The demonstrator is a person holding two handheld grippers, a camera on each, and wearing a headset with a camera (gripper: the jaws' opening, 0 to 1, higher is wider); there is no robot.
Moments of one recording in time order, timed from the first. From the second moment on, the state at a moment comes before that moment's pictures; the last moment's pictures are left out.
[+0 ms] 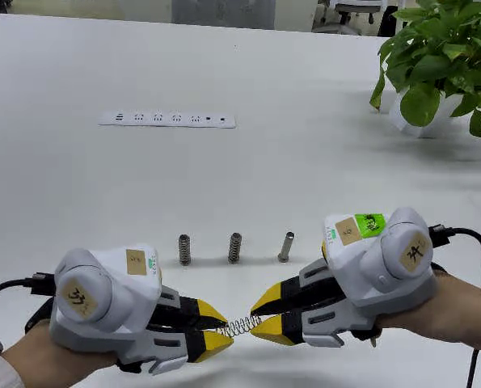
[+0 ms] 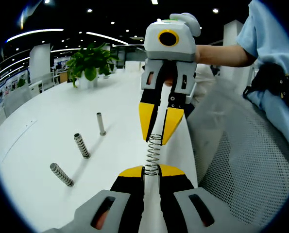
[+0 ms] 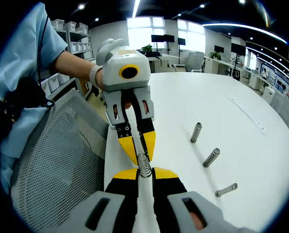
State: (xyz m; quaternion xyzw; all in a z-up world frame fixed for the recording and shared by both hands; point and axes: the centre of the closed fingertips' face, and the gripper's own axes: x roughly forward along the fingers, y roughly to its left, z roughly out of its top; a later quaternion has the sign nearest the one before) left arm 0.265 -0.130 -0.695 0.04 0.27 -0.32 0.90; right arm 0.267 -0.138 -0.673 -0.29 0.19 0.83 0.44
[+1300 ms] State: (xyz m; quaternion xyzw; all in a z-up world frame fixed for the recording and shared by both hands) left arm 0.269 -0.149 -0.694 0.06 0.28 -0.35 0.89; right arm 0.257 -0.134 -0.666 -0.40 0.16 0.83 0.36
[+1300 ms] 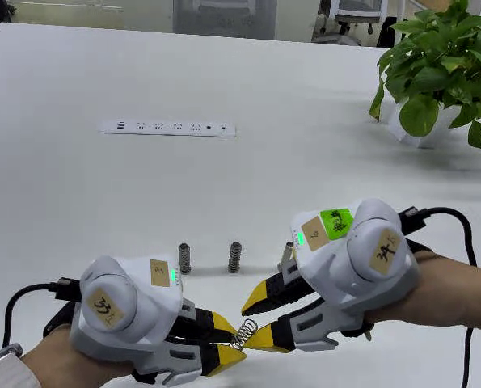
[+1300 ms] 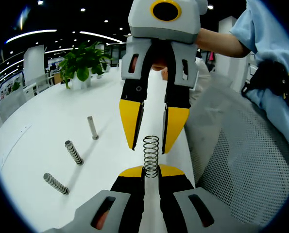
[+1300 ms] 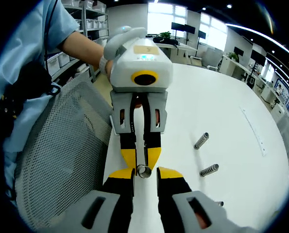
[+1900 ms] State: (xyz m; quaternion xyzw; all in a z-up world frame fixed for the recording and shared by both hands) left arm 0.268 -0.151 -0.700 0.06 0.29 -0.35 0.89; right arm 0.252 -0.134 -0.684 -0.43 0.18 0.83 0.32
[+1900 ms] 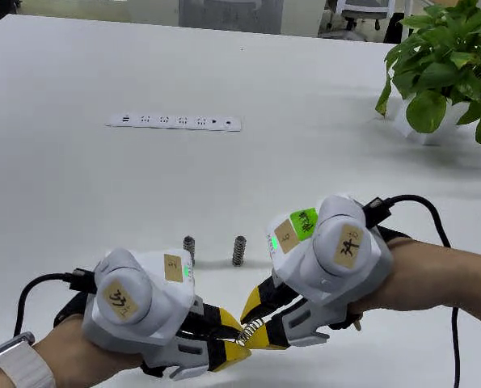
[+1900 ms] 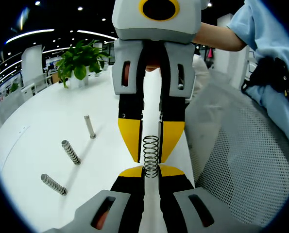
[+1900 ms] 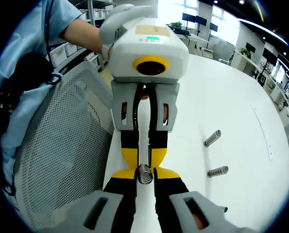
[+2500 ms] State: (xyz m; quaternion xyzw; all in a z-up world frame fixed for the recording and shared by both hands) left arm 0.267 -0.154 -0.703 0.07 0.30 -0.36 0.88; right arm 0.251 -0.139 -0.694 -0.44 0.20 0.82 0.30
